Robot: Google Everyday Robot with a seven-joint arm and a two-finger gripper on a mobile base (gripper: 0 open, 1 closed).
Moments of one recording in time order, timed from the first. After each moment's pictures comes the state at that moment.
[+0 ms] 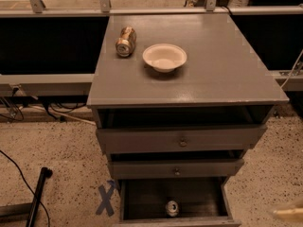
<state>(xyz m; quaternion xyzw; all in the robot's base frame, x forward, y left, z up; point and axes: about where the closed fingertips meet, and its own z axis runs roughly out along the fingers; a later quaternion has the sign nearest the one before) 0.328 -0.286 0.846 -0.42 0.80 -0.01 0.42</state>
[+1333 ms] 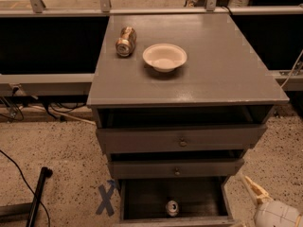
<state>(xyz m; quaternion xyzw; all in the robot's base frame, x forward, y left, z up) 0.322 -0.193 0.691 -0.37 0.78 0.19 0.47</state>
